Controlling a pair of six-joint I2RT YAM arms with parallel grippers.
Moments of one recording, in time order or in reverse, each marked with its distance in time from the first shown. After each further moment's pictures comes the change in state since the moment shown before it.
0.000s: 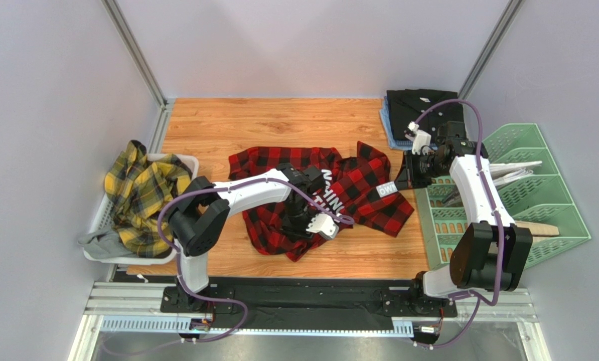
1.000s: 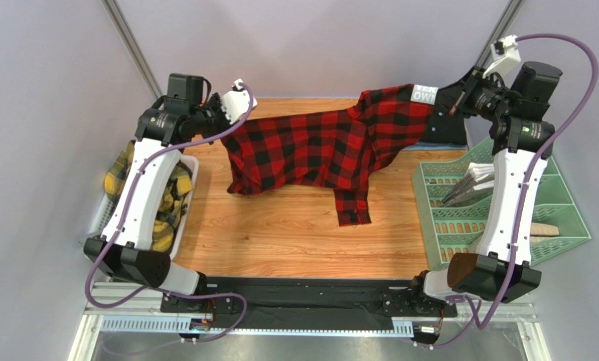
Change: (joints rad) left arm 0.657 -0.418 0.399 -0.005 -0.218 -0.260; right arm -0.193 -0.045 0.541 0.286 -0.142 0.434
